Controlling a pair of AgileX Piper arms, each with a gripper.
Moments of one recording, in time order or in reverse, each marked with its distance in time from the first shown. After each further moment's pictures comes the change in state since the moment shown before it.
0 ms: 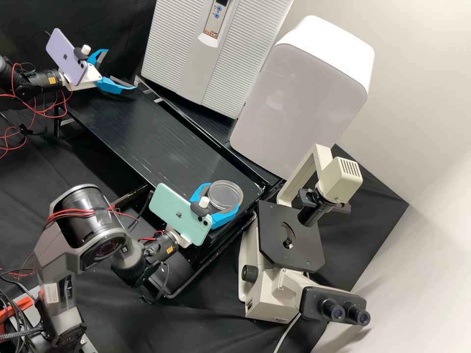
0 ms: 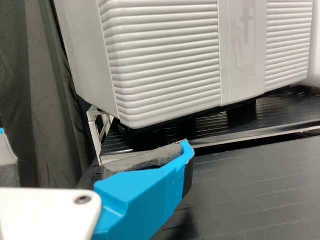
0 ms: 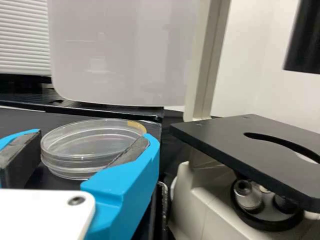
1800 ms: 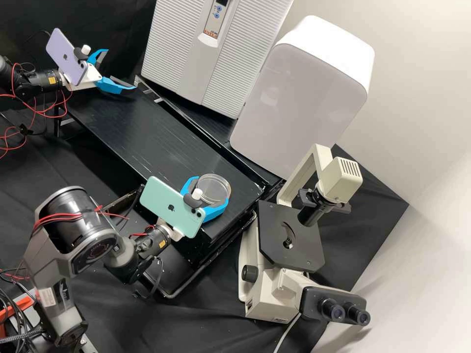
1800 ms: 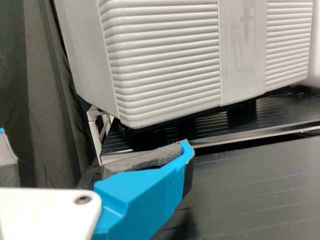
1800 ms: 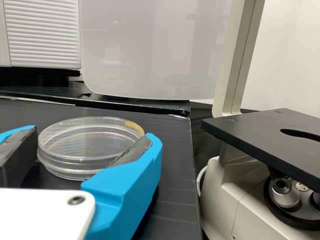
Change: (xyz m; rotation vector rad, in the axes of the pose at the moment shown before) left arm 0.000 0.000 0.000 0.000 0.000 0.000; right arm -0.006 -0.008 -0.019 0.021 0.062 -0.044
